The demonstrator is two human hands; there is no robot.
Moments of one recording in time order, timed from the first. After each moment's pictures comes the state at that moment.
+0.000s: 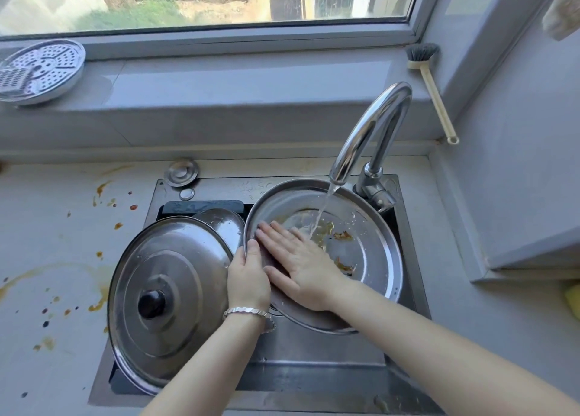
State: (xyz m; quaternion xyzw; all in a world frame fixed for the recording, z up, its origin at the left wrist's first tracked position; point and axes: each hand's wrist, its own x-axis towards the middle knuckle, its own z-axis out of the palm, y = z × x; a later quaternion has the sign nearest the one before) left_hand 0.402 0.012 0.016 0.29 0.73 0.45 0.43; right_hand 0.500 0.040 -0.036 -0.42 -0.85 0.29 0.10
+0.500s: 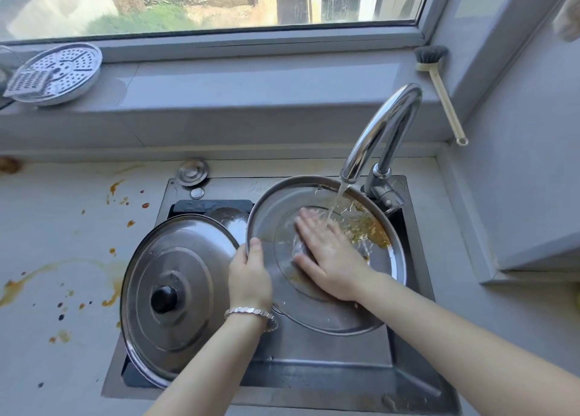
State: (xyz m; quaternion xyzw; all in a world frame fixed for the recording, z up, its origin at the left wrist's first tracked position) left_hand 0.390 0.008 0.022 0.31 0.74 0.43 0.41; right_hand 0.525 0.049 -0.036 -0.47 -0.84 0.25 0.06
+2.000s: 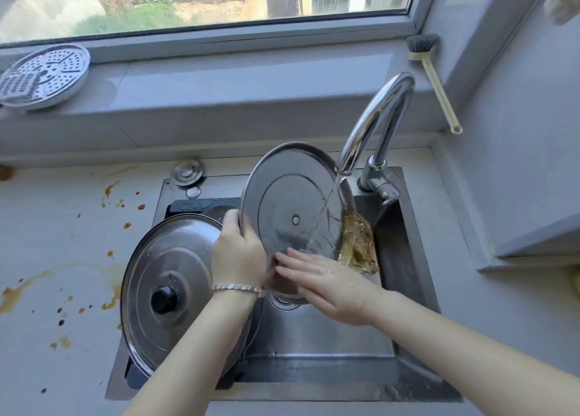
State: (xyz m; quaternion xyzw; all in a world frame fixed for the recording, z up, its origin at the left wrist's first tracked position) left_hand 0.377 0.027 0.036 0.47 0.77 0.35 0.25; right_hand 0.534 0.012 -0.044 -0.33 -0.89 0.30 0.09
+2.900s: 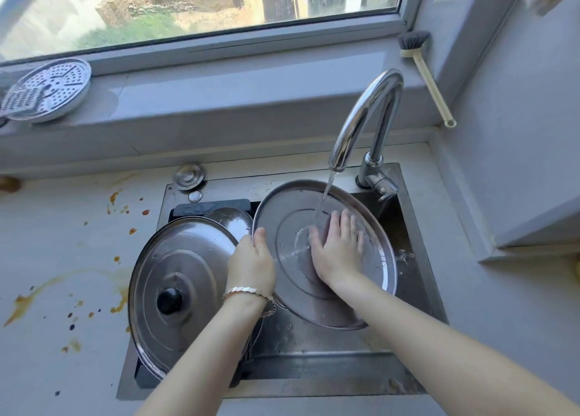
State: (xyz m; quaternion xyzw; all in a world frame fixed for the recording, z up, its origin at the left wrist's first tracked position) left_hand 0.387 0.015 0.031 0.46 0.80 0.20 0.33; right_hand 0.506 0.037 -0.059 -0.76 -0.56 0.32 0.10
